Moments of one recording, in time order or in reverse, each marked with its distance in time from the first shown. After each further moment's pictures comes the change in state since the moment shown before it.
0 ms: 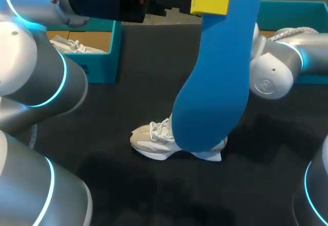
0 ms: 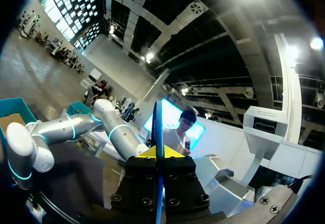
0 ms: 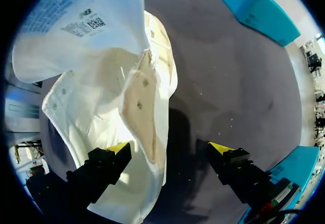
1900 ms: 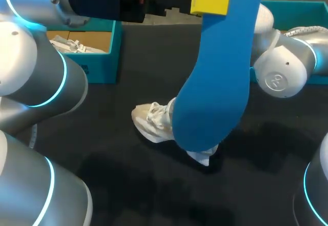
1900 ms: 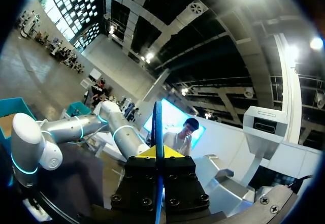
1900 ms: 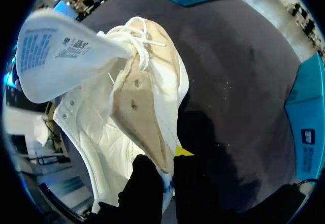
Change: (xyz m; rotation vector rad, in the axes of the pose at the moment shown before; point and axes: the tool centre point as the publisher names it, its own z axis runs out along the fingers) left arm 0.000 0.000 0.000 0.000 0.000 0.000; right arm 0.047 0.012 -0.043 -0.046 0.085 0.636
